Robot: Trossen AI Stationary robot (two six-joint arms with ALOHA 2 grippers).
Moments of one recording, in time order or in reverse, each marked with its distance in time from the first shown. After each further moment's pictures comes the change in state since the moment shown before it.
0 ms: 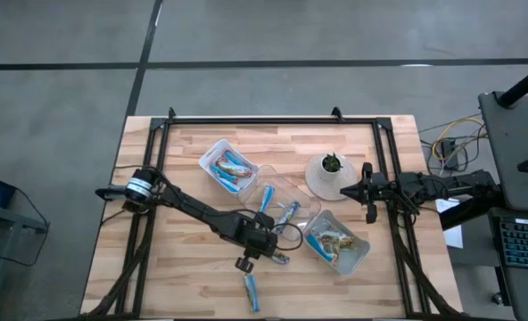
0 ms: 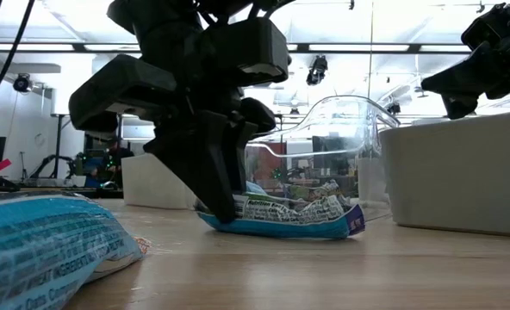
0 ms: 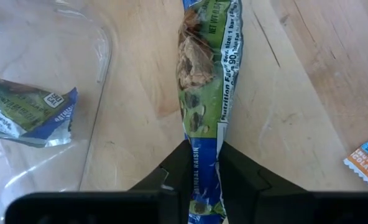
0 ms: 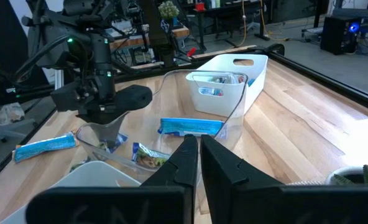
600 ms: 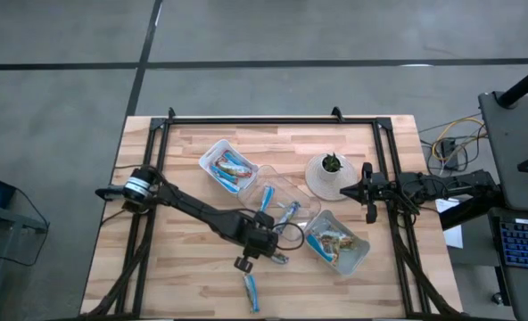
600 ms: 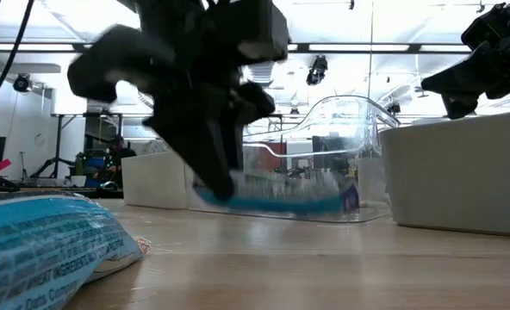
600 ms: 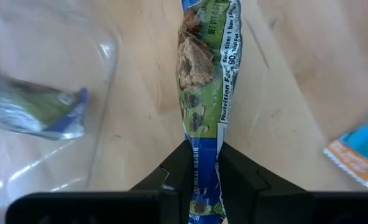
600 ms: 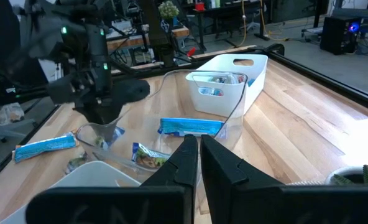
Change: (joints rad) left arm 0.000 -0.017 0.053 -0.095 -0.001 0.004; right arm 0.000 0.000 0.000 0.000 0.000 0.000
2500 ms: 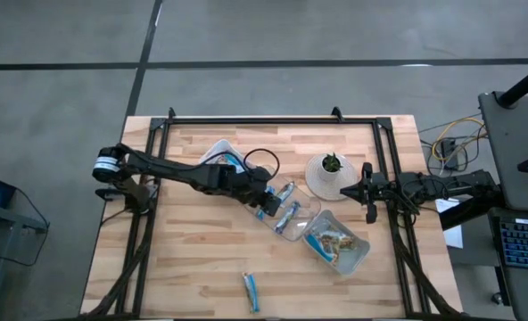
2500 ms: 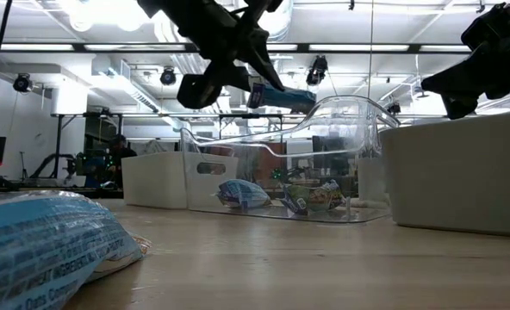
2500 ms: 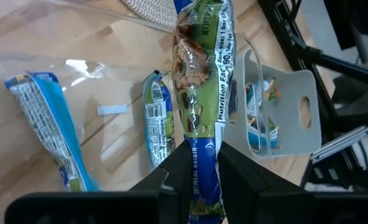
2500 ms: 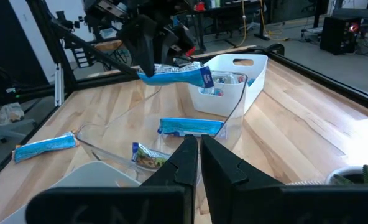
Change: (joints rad) left arm 0.282 -0.322 -0.158 0.248 0.004 -1.136; right arm 0.000 0.000 0.000 0.000 0.001 0.000
